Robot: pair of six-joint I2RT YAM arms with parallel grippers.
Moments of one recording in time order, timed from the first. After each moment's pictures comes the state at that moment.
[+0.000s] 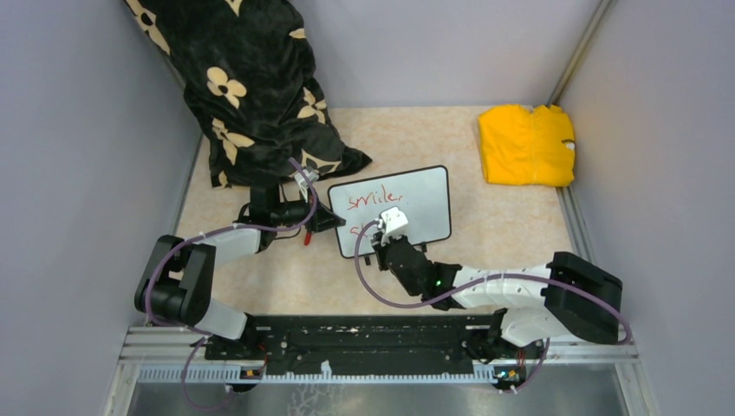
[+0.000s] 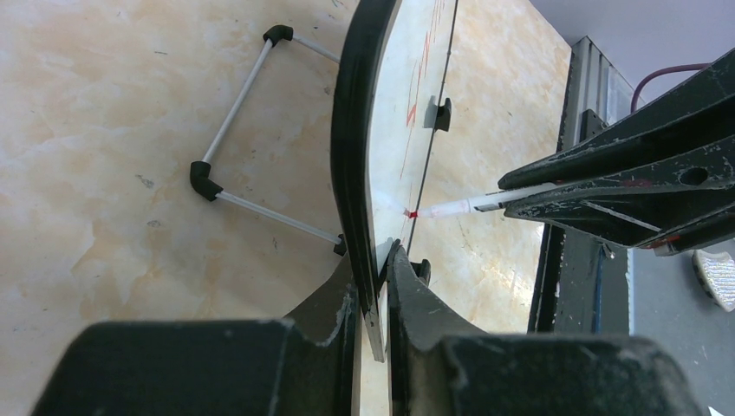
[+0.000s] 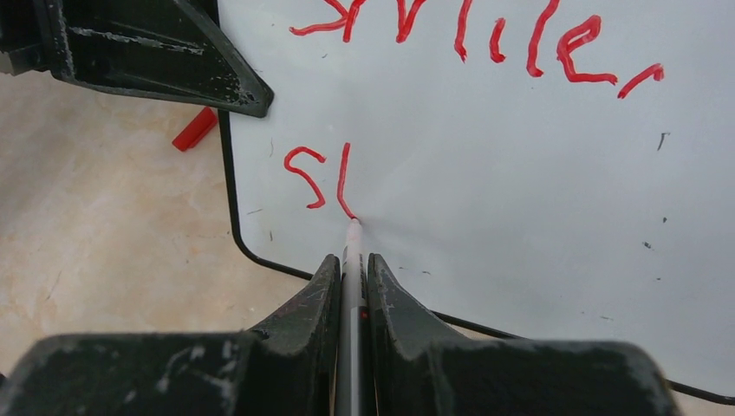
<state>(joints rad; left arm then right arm) -0.28 1.49 0.59 0.47 0.94 -0.17 1.17 1.30 0.53 0.42 0.62 0.27</state>
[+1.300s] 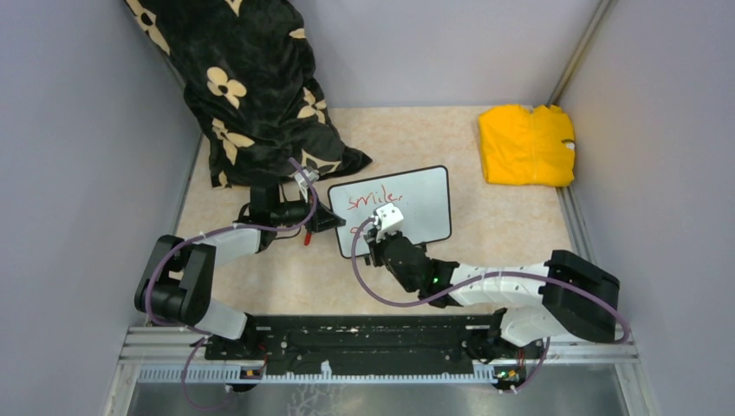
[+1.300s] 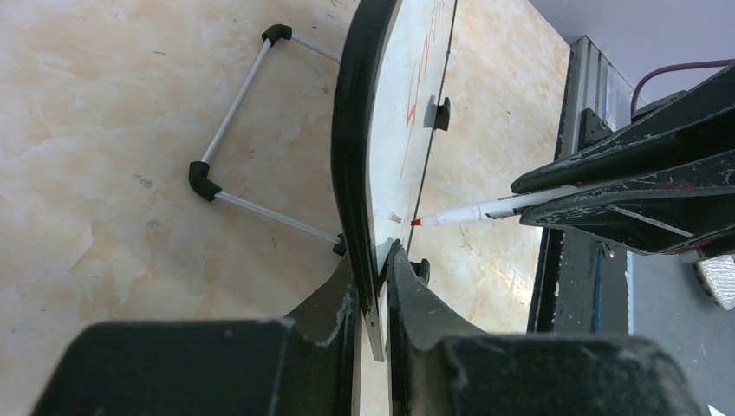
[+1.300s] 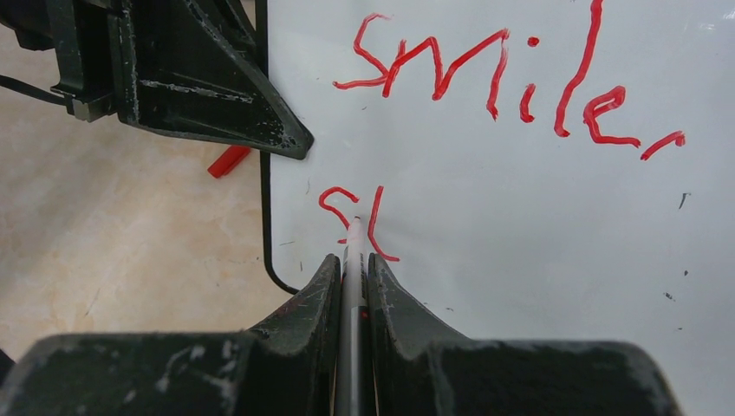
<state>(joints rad) -0.28 1.49 0.59 0.47 0.94 -0.17 1.17 1.31 0.56 0.46 0.58 0.24</state>
